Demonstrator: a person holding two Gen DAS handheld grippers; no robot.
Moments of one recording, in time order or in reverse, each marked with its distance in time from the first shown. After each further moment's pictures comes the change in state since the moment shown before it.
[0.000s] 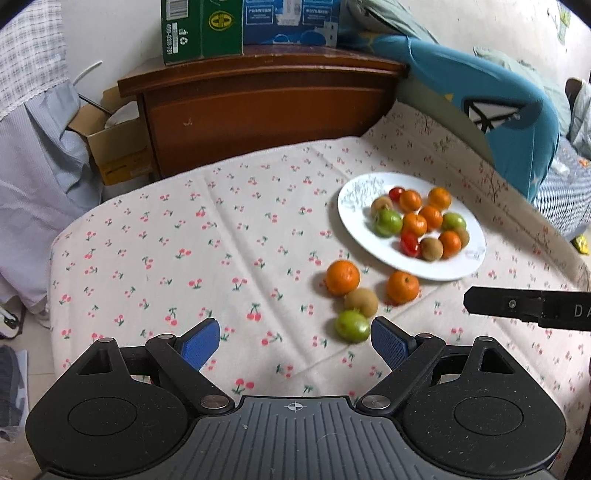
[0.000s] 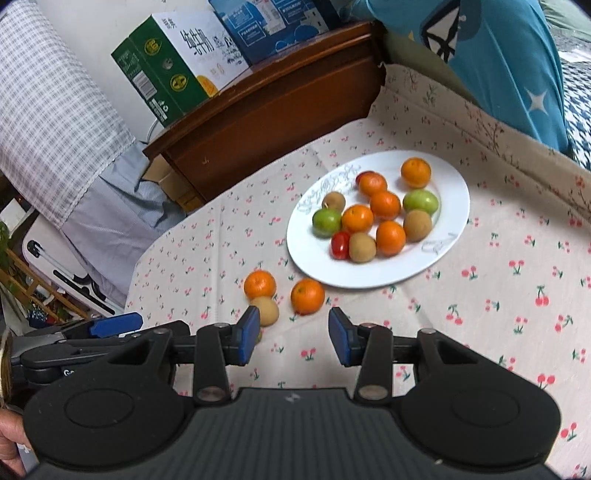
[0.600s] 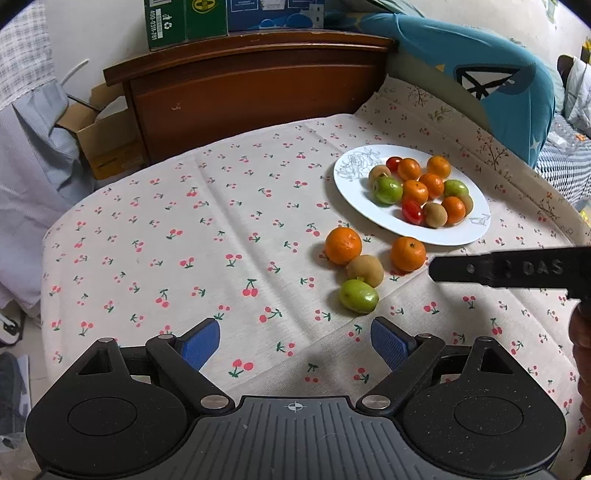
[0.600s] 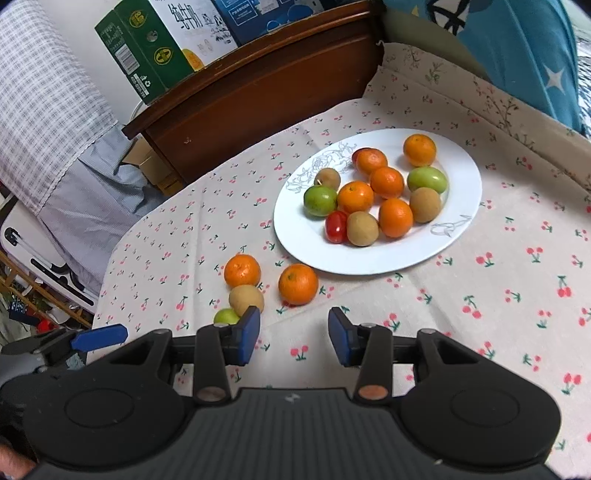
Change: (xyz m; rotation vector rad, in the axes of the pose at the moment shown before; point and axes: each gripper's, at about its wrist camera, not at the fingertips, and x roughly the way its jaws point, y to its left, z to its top) left arm 0.017 -0.004 -0.017 0.054 0.023 0.001; right arm 0.039 0.004 -0.001 -0.024 0.019 -0.056
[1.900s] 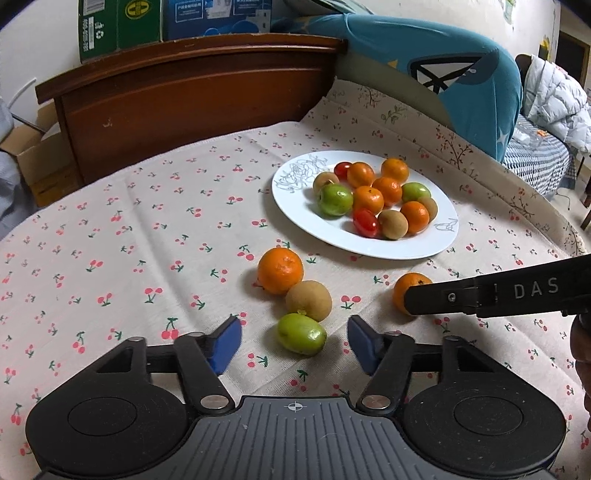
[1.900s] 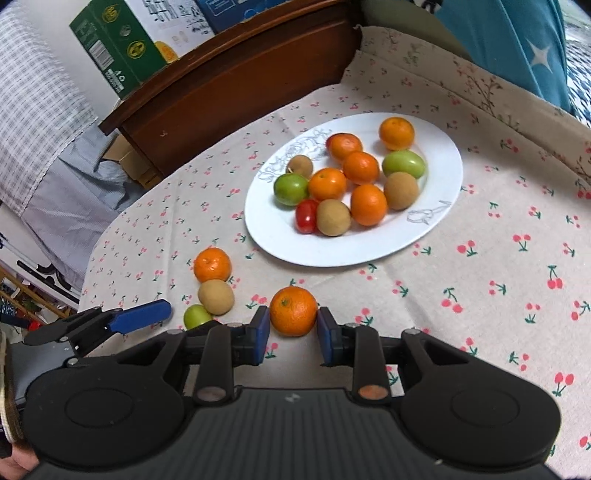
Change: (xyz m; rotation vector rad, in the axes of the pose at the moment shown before) left arm 0.043 -0.027 0.006 0.065 -0.067 -0.139; right arm 0.007 -0.019 -0.001 0.044 0.046 -0.034
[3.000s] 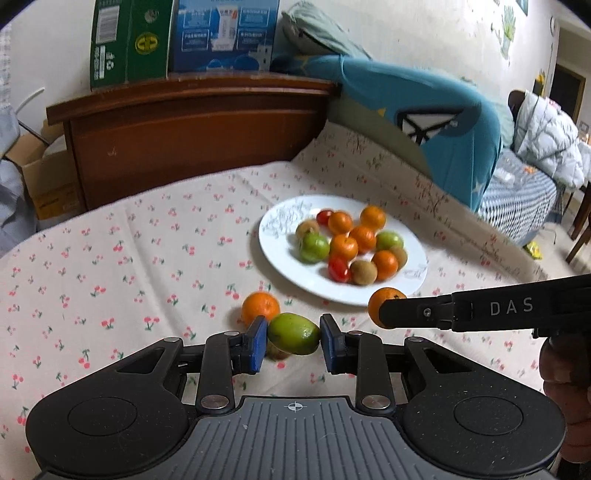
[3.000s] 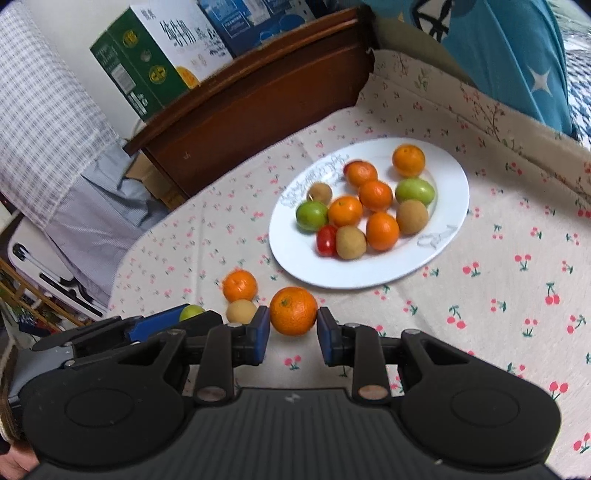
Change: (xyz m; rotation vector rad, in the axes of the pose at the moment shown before) left arm -0.037 -0.007 0.017 -0.054 -0.101 -0.043; right arm -0.029 0.005 0.010 -0.004 -0.071 0.075
